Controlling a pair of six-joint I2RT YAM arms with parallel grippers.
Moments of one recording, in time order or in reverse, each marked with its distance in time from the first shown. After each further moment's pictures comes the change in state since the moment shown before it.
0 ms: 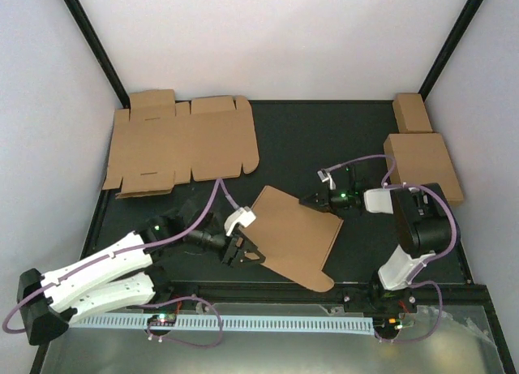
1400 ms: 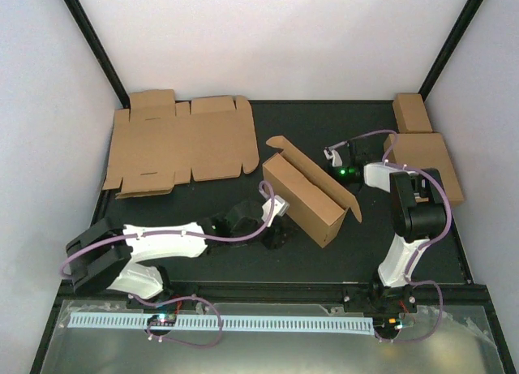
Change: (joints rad) left arm -0.158 0.510 -0.055 0.700 -0.563 0.099; right arm -0.050 0.137 0.324 -0.265 0.238 -0.099
